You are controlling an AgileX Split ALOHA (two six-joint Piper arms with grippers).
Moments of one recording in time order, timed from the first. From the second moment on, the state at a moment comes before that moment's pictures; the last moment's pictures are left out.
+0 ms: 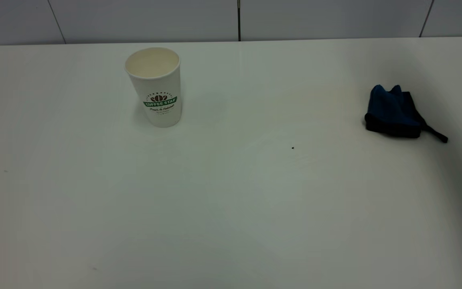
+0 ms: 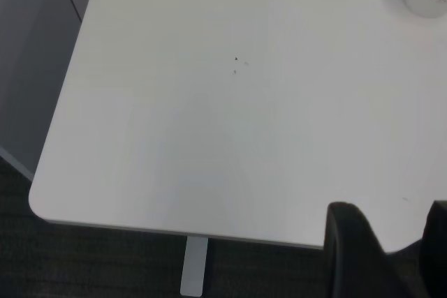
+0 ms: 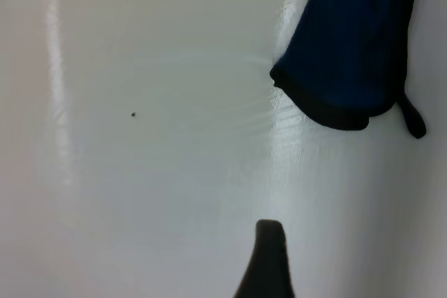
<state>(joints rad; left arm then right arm) 0.04 -0.02 -0.49 0.06 1.13 -0.05 -0.07 2.04 -1.82 0.22 1.21 -0.10</state>
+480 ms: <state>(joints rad) 0.04 -0.02 -0.49 0.06 1.13 -0.05 0.03 1.25 -1.27 0.15 1.24 -0.06</state>
